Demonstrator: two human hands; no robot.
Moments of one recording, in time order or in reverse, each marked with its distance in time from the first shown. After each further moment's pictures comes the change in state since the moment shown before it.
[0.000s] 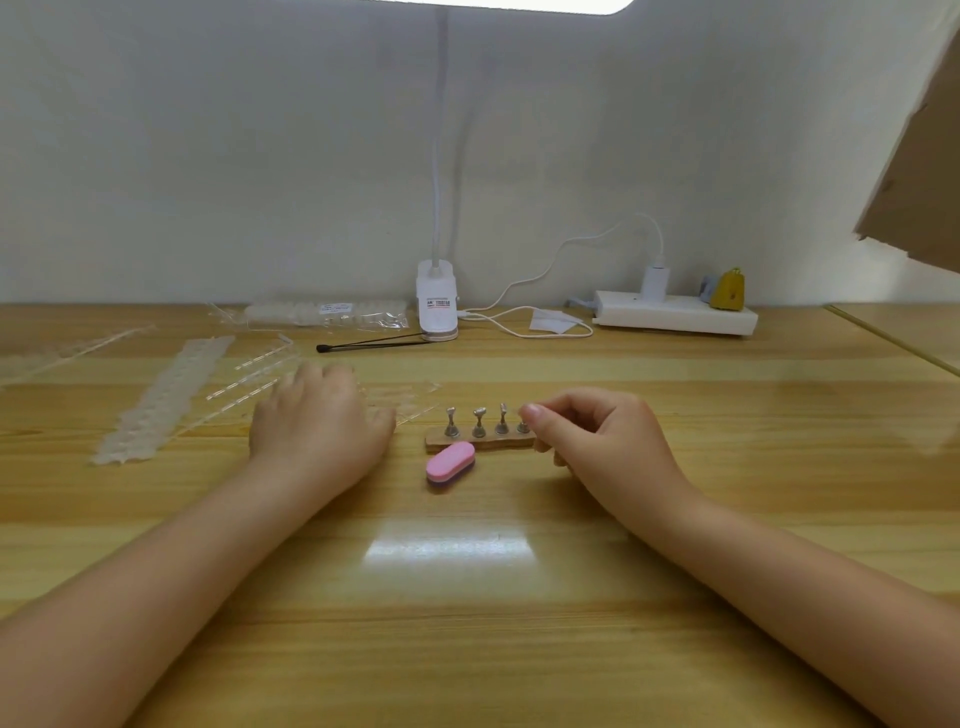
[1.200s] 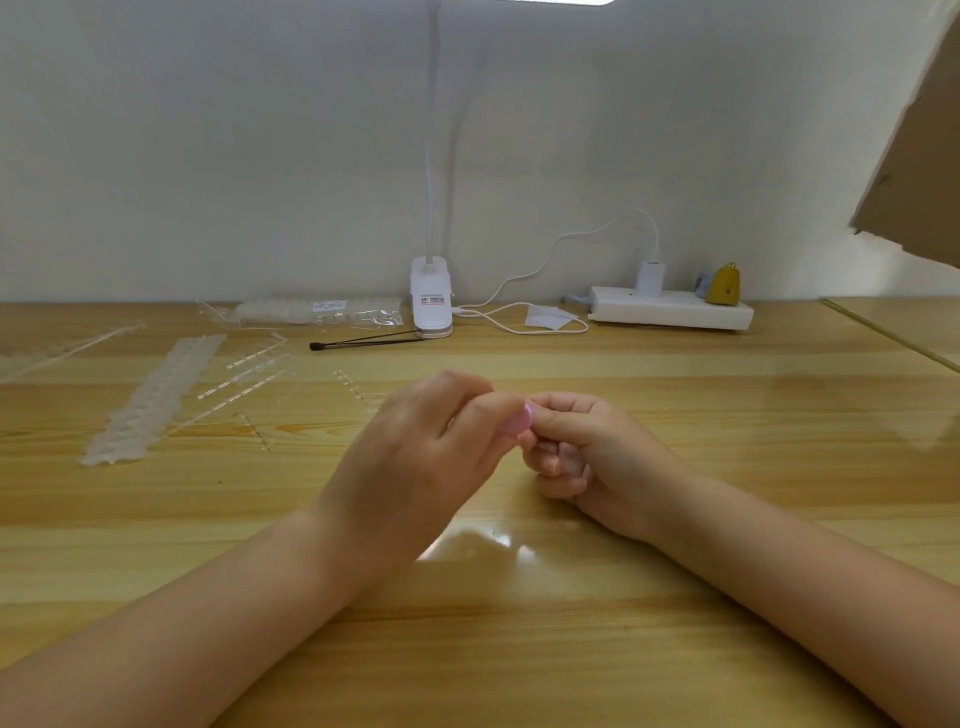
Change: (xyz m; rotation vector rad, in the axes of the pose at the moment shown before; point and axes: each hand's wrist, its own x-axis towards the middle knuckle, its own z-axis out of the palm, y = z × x) left_hand -0.052 0.045 -0.006 -0.331 0.544 0.993; right_hand 0.008 0.000 0.002 0.775 -0.330 0.386
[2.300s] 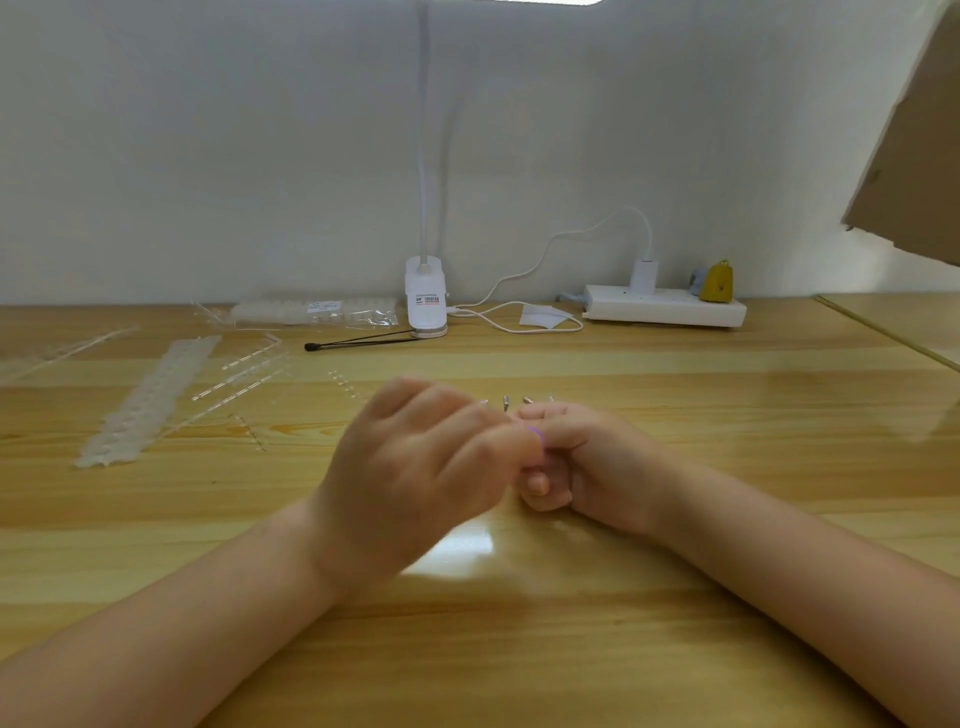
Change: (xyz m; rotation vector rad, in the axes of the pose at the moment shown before) left_hand 0.004 0.001 -0.002 0.078 0.124 0.269; right_hand 0.000 -0.006 0.000 -0.116 -0.176 0.098
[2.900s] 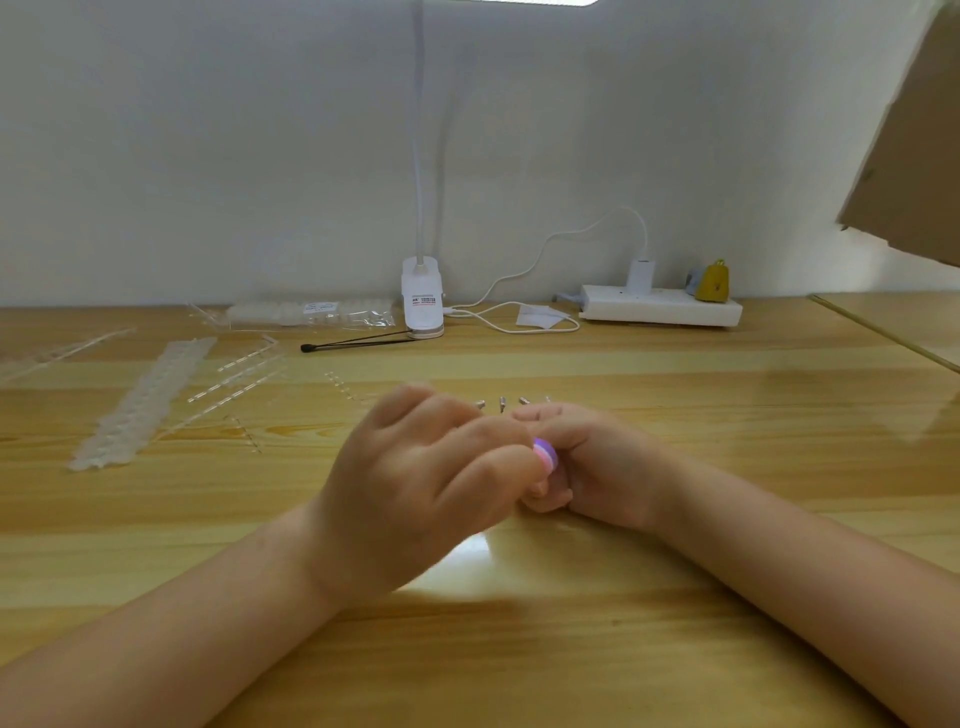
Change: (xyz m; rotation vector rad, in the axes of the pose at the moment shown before) left_hand 0.001 0.004 -0.001 -0.035 0.016 0.014; right_hand 0.001 -0.001 -0.004 0.007 -0.075 0.025
